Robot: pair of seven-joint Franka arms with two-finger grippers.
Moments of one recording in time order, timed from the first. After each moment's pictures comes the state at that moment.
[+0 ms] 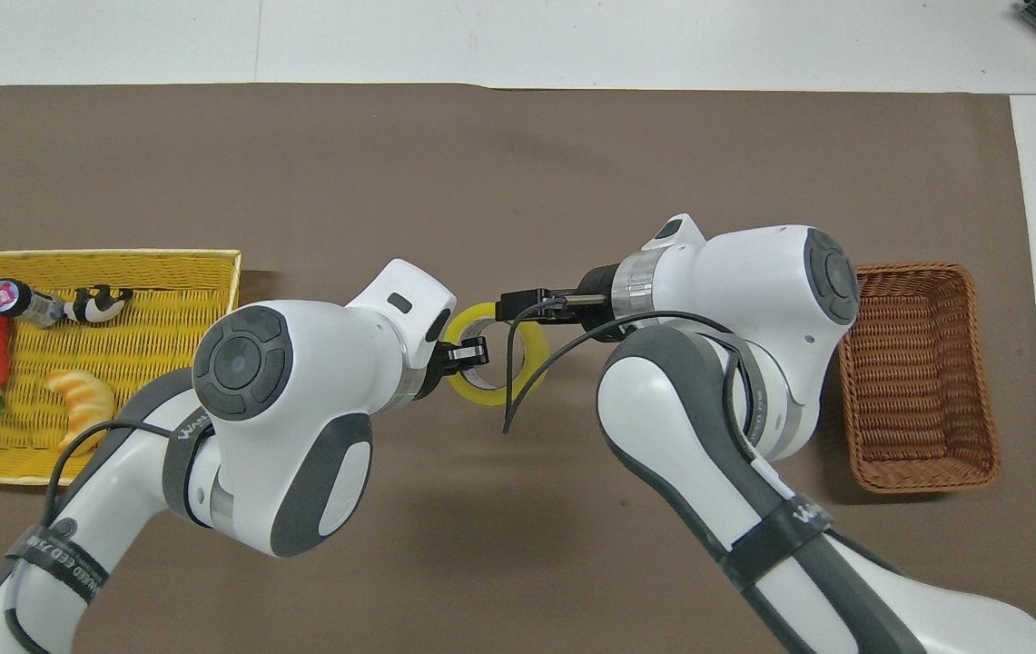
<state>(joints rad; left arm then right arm) -0.61 0.06 0.01 -2.04 -0.30 2.34 -0.51 0.39 0.22 0.06 -1.89 0.72 2.34 -0.04</state>
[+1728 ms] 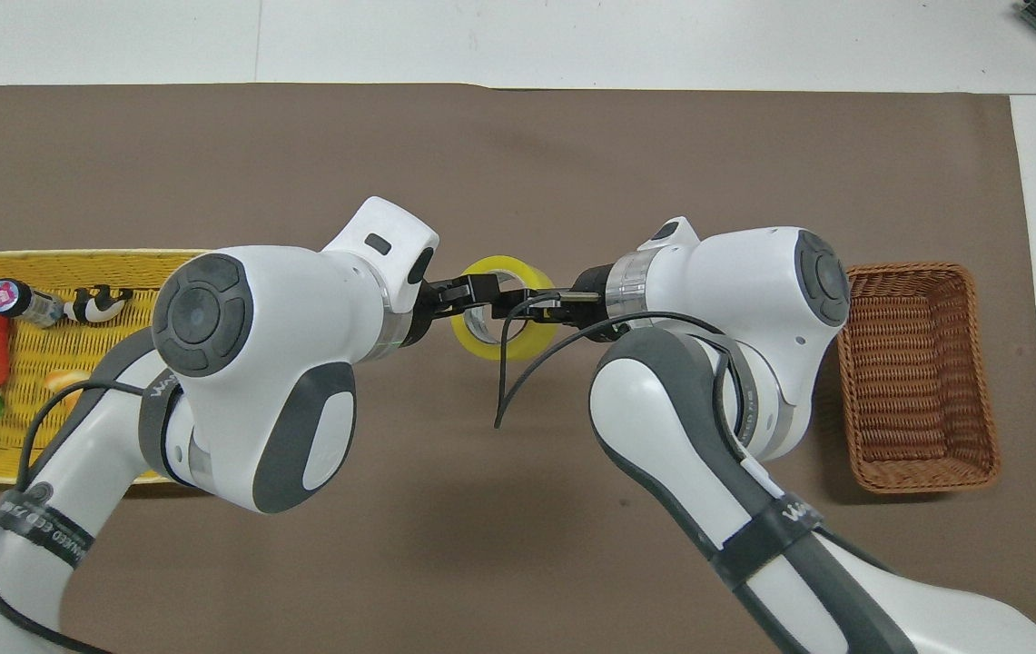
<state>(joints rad) -0.59 0.11 0.05 -1.91 -0.30 2.36 -0.50 0.40 0.23 0.05 -1.88 0.72 2.34 0.01</state>
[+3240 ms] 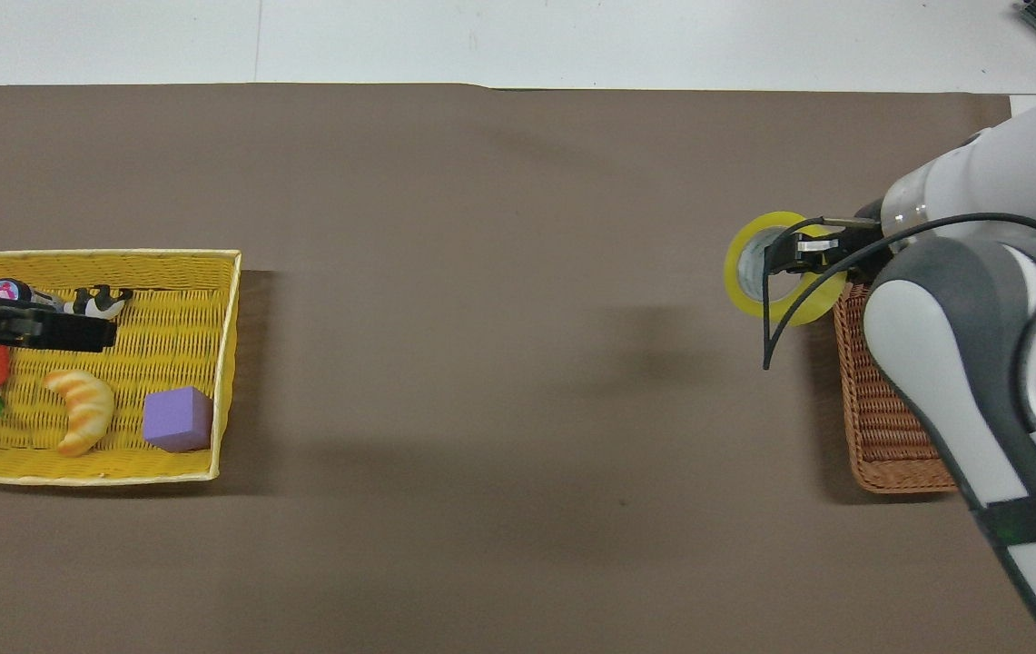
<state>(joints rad) -0.13 -0.16 0.07 -1.65 0.00 1.57 0.19 0.02 0.08 0.02 -1.67 0.03 1.75 0.09</state>
